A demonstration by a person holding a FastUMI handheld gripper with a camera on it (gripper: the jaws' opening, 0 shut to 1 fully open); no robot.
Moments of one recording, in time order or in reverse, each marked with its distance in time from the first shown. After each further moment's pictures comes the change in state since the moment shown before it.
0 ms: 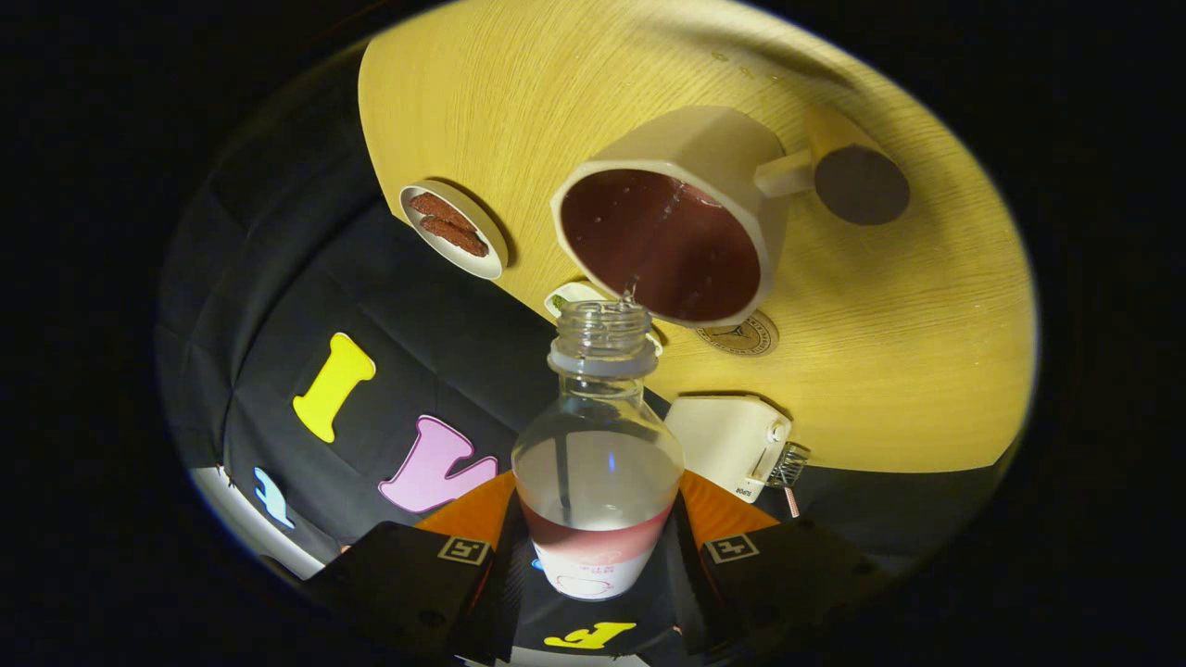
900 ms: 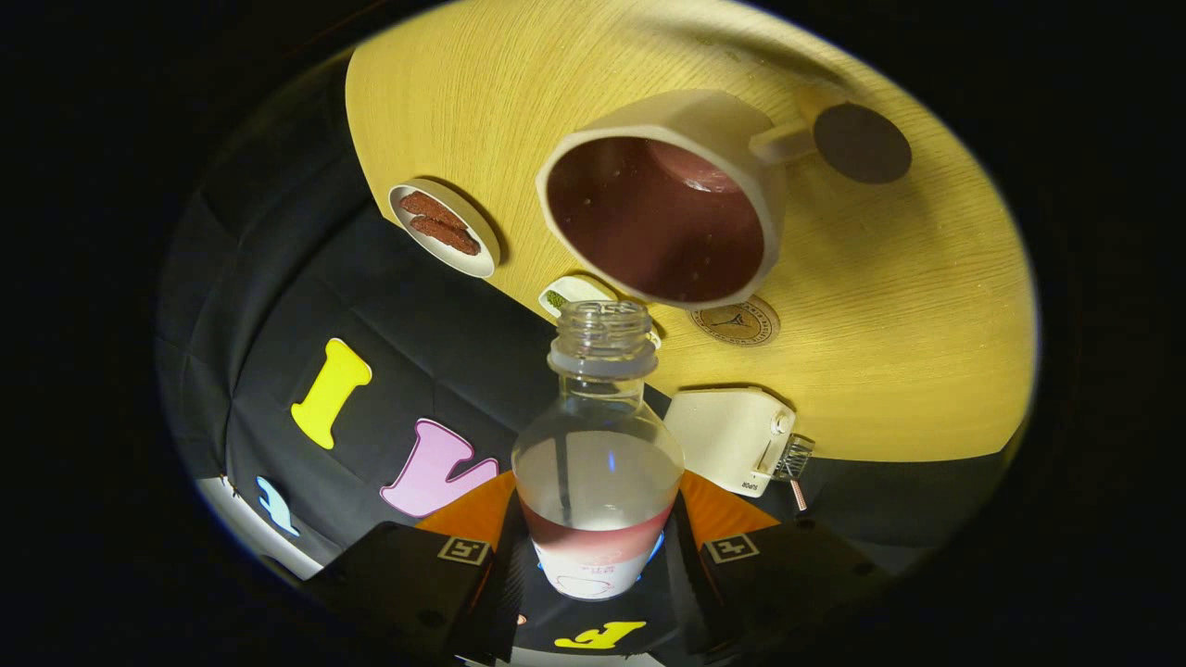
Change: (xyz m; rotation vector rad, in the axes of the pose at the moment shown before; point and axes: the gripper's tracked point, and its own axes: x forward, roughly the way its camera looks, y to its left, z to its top) arm 0.006 -0.003 -0.009 0.022 -0.001 -0.005
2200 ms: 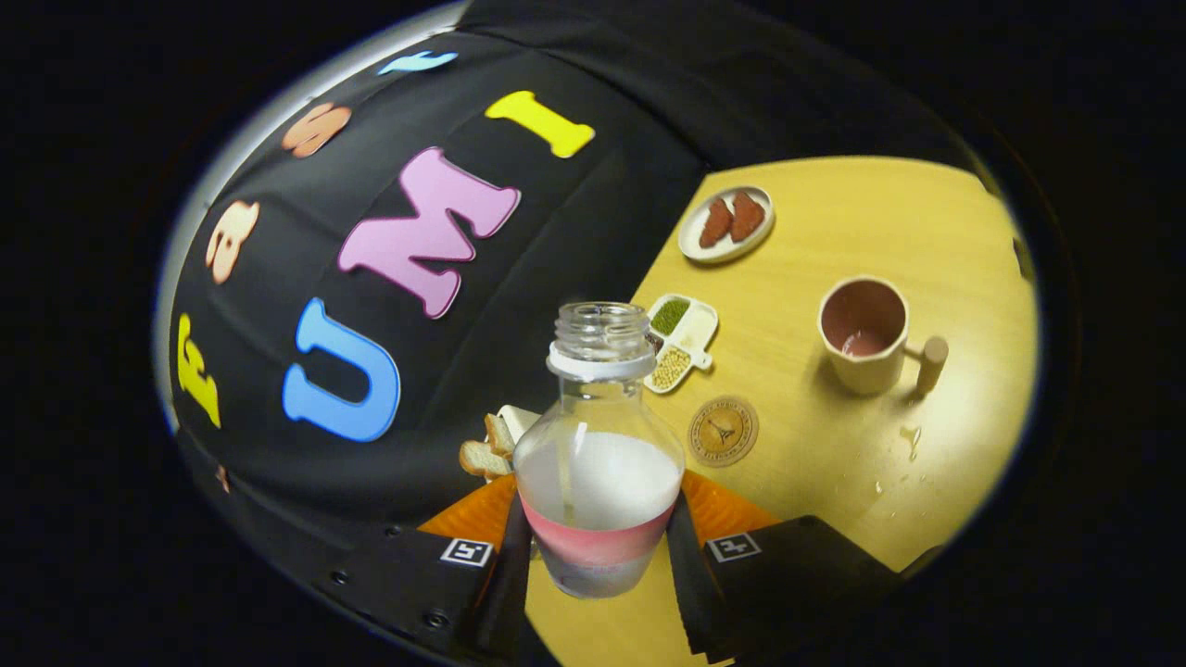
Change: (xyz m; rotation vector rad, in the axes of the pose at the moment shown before) arm -0.004 -0.091 -0.091 -1.639 -0.316 -0.035
